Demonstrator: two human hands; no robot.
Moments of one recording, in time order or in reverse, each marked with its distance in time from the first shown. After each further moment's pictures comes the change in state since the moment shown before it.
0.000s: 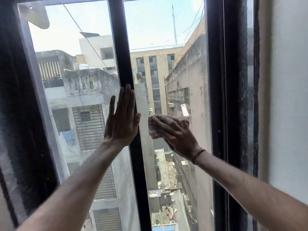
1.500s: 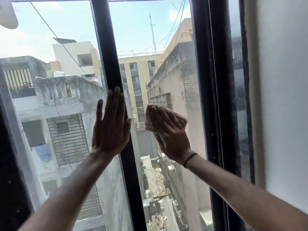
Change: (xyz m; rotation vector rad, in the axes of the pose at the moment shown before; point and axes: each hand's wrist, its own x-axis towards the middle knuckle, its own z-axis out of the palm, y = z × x) left_hand 0.005 -0.009 0.015 0.046 0.104 0.023; right_hand 0.020 -0.012 0.003 0.084 0.029 0.285
